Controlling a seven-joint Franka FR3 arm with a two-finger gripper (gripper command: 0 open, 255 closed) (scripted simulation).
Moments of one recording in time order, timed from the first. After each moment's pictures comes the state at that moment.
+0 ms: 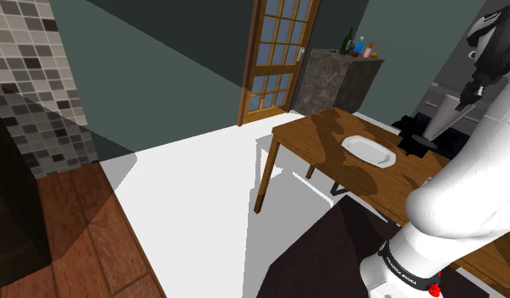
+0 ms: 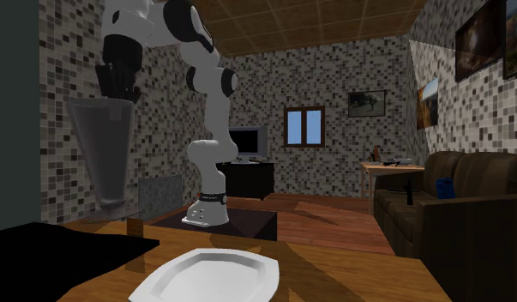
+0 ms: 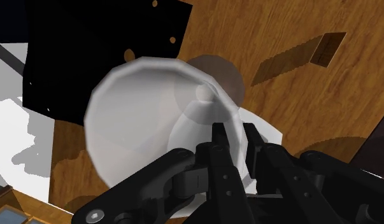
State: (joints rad) arm -0.54 0.16 -0.93 -1.60 0.17 1.84 -1.82
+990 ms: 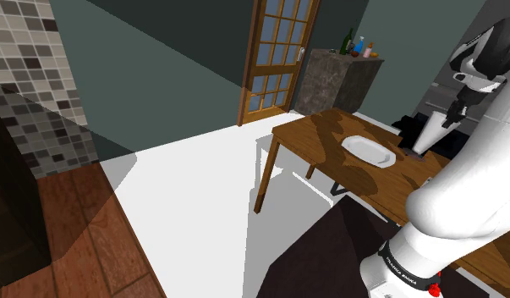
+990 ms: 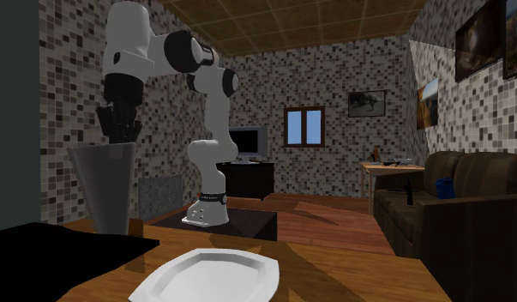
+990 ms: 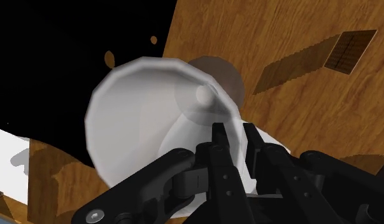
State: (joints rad) arm -0.53 0.16 -0.92 -1.80 0.18 2.05 -1.83
